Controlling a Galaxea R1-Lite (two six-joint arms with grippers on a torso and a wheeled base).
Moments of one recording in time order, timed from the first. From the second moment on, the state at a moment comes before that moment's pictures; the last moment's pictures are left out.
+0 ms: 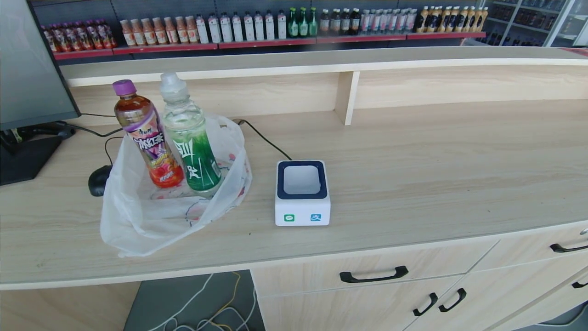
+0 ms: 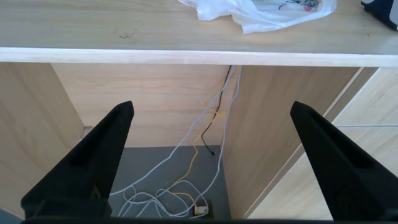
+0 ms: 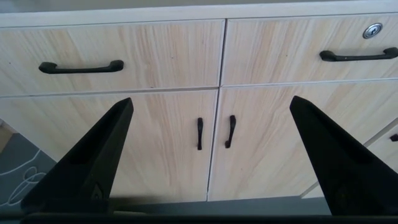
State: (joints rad) left arm 0.00 0.00 0.00 0.00 0.00 0.00; right arm 0.00 0.00 0.00 0.01 0.03 -0.04
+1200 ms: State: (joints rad) left arm 0.00 0.00 0.00 0.00 0.00 0.00; right arm 0.00 0.00 0.00 0.01 0.03 -0.04
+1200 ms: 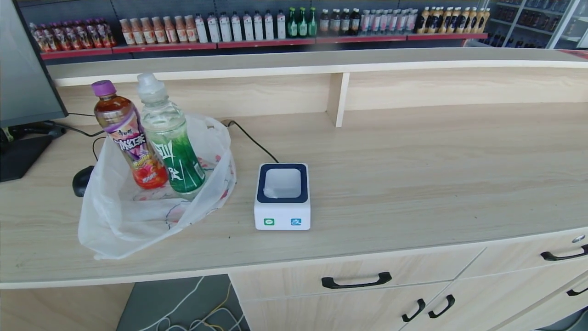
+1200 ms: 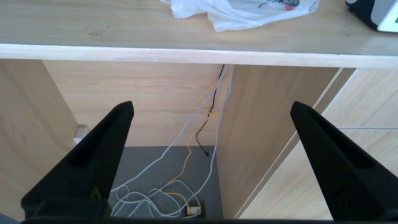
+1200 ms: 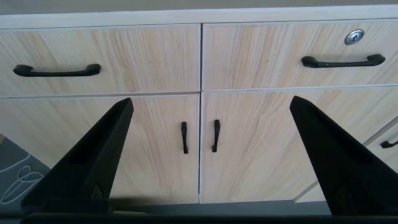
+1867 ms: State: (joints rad) left arm 0.00 0.00 0.00 0.00 0.00 0.00; right arm 0.00 0.00 0.00 0.01 0.03 -0.04
